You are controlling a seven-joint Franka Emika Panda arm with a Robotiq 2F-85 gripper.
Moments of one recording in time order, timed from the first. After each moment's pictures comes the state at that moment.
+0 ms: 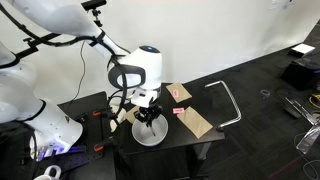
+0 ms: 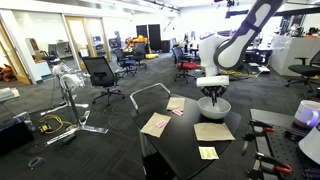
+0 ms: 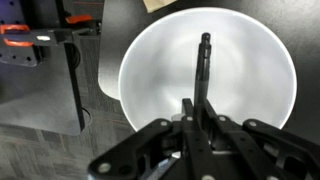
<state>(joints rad) -0.01 0.11 -0.29 -2.54 -0.27 2.50 1.43</state>
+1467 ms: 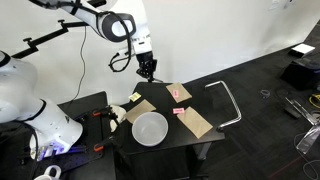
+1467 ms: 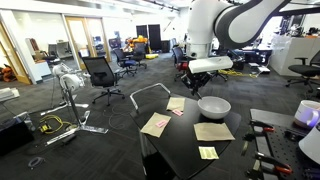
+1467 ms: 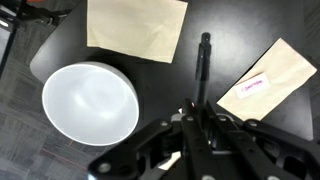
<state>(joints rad) 0.02 -0.11 0.07 -2.48 -0.21 2.42 1.18</state>
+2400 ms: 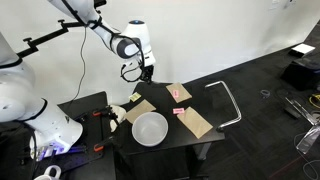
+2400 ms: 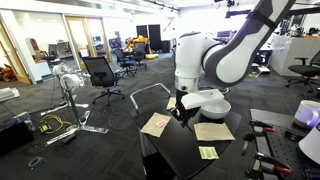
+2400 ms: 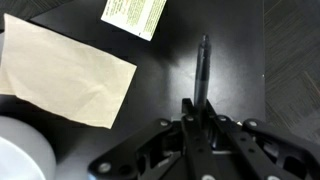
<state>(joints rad) 0.13 0.19 0.10 -2.43 -0.09 2.66 1.04</state>
